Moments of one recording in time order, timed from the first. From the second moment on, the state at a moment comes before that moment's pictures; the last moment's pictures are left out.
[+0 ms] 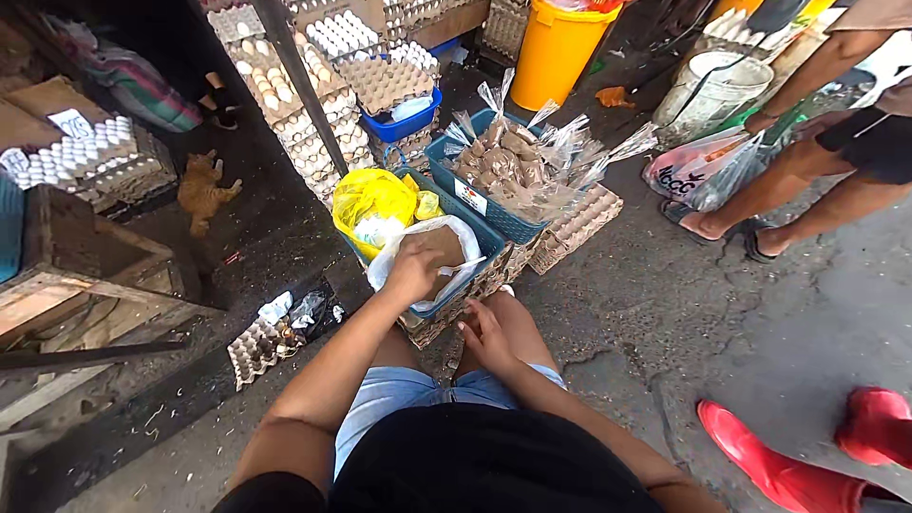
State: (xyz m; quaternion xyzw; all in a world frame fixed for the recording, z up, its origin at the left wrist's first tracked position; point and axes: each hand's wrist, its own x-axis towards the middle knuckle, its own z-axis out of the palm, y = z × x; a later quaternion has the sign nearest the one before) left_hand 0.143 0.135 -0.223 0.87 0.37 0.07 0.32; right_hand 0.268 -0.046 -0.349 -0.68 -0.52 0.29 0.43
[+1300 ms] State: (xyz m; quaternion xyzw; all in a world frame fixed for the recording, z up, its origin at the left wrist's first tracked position) left_hand 0.129 0.103 -0.179 0.66 0.33 0.28 0.61; right_hand 0.289 -0.044 -0.249 -0.60 -0.46 0.32 0.56
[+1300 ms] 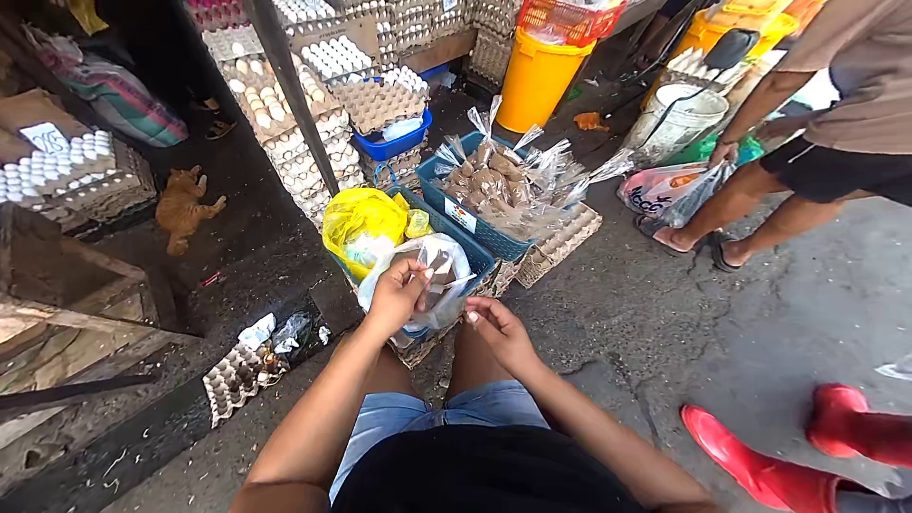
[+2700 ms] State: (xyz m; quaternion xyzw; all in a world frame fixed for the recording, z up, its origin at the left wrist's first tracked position) left_hand 0.116 0.030 -0.213 0.78 0.19 0.35 0.48; right_hand 0.283 -0.072 -0.172 -0.43 -0.64 0.33 0.54
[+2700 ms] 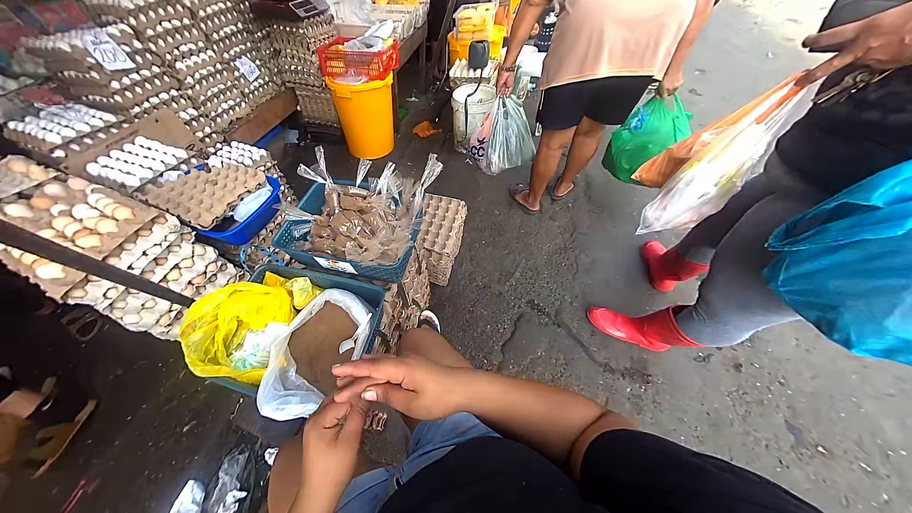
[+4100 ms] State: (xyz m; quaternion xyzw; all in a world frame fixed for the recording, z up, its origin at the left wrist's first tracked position) left_hand 0.110 0.041 -0.203 0.74 0.25 0.20 0.59; right_hand 0.271 -0.051 -0.211 -0.53 -0.40 0.40 0.63
